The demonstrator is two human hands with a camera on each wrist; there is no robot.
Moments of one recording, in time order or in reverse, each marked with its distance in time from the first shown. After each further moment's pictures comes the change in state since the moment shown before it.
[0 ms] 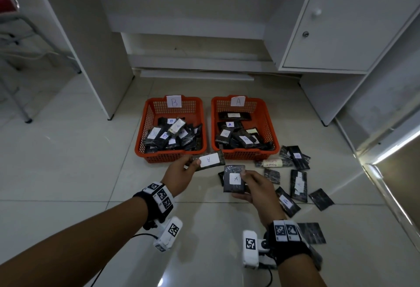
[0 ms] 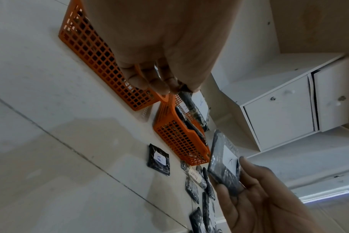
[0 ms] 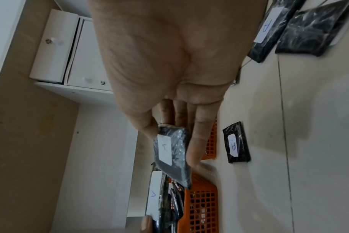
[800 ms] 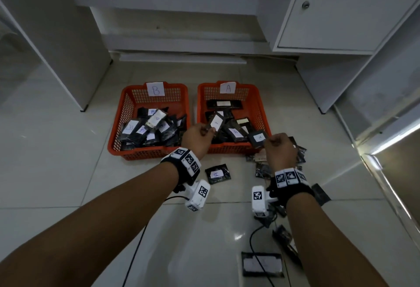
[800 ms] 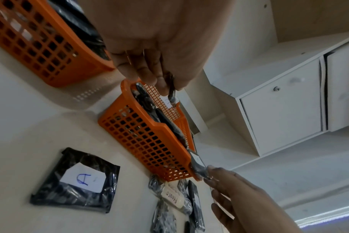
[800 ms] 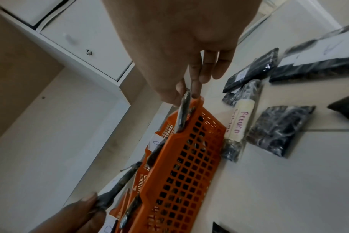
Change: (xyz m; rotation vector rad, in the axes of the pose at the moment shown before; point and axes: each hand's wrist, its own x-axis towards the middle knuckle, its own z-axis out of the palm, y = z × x) left_hand 0.109 0.052 0.088 0.031 0.136 -0.080; right_hand 0.143 -0.036 -0.084 -0.725 0.543 -0.294
